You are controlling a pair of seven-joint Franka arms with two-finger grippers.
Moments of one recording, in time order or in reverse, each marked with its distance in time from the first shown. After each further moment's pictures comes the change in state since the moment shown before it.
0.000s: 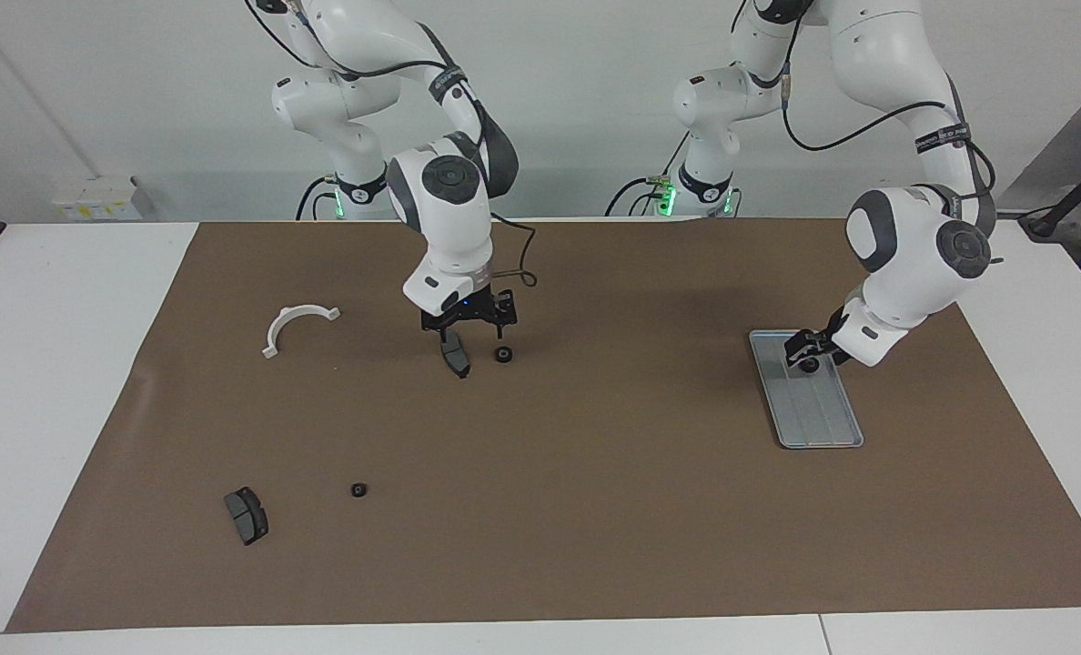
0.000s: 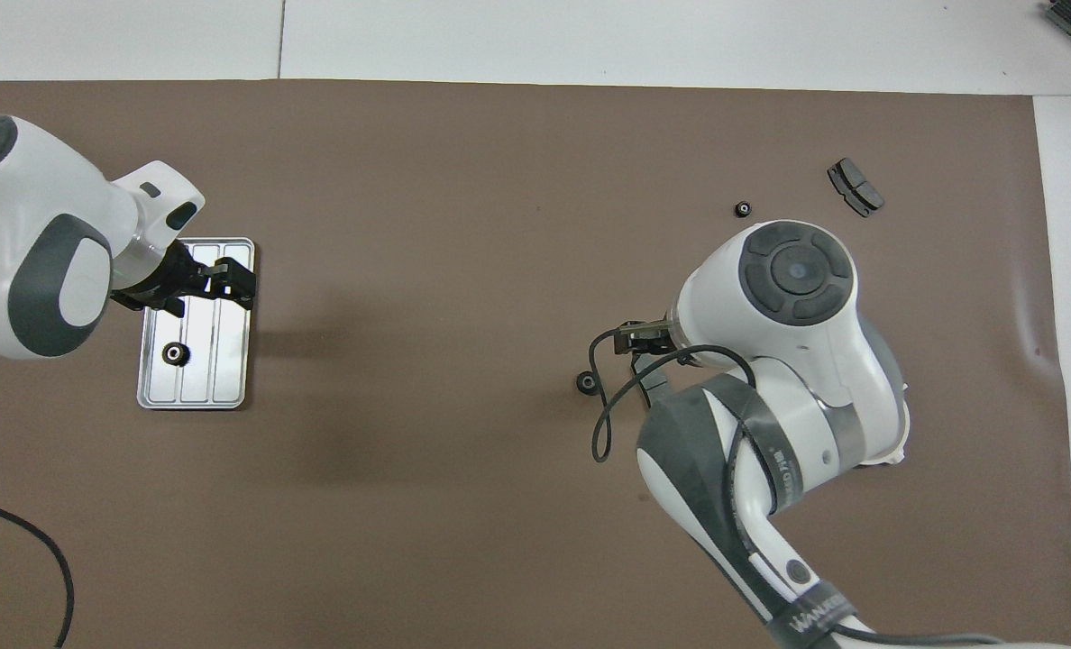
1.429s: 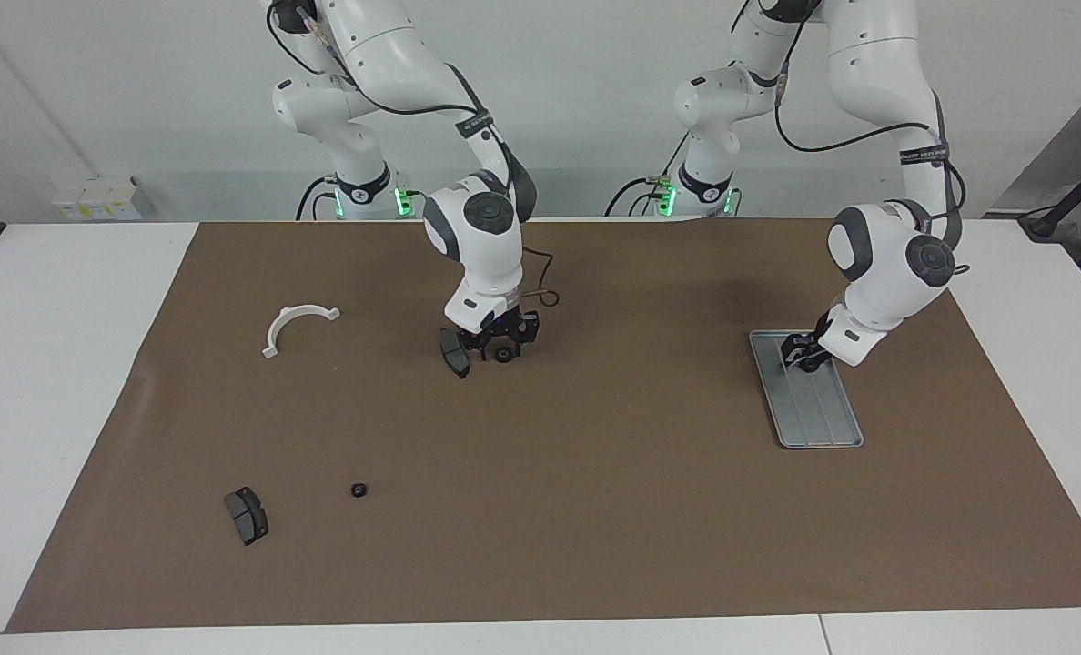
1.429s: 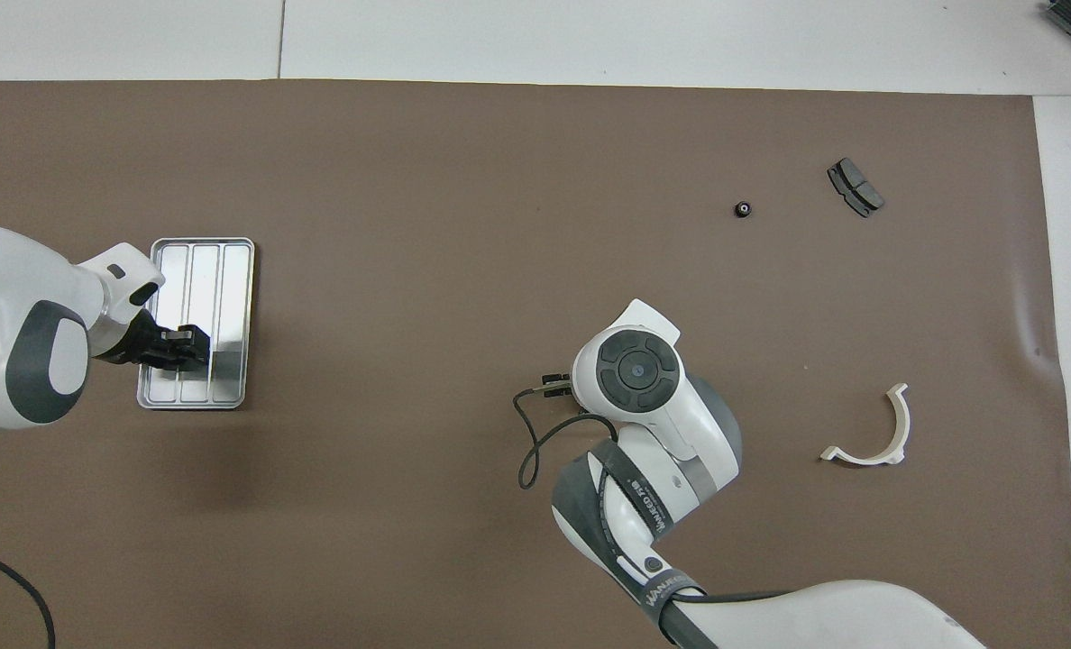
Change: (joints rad) left arm 0.028 -0.010 0.000 -0.170 0.014 0.141 -0.013; right arm 0.068 0.093 -0.001 -0.073 -0.019 0.212 0.045
